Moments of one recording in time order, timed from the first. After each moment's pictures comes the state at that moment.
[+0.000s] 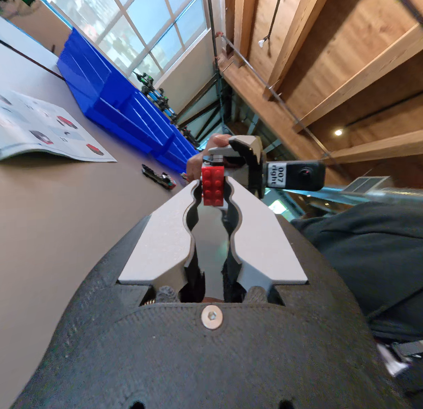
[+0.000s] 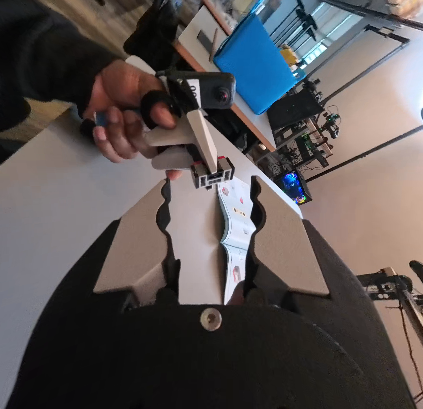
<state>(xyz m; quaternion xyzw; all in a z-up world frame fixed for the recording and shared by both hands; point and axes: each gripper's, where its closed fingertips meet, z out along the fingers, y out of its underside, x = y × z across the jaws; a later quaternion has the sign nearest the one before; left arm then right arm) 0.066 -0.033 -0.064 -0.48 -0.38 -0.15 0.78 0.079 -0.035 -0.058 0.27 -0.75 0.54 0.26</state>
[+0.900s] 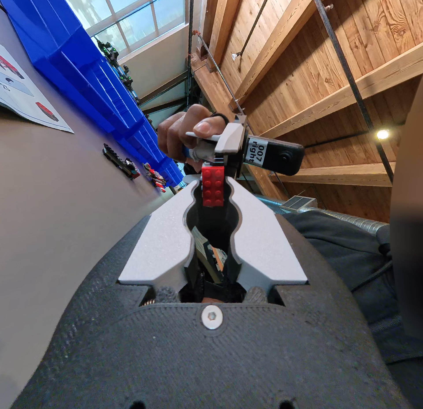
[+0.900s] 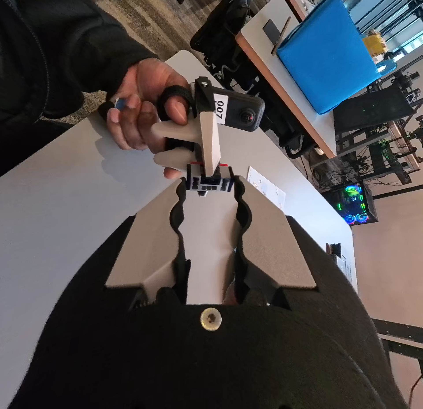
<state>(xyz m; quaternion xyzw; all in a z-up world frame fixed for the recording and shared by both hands) 0.071 -0.028 -0.063 -0.41 -0.39 -0.27 0.78 0.078 -0.048 -0.068 0.35 -0.79 0.49 0.15</state>
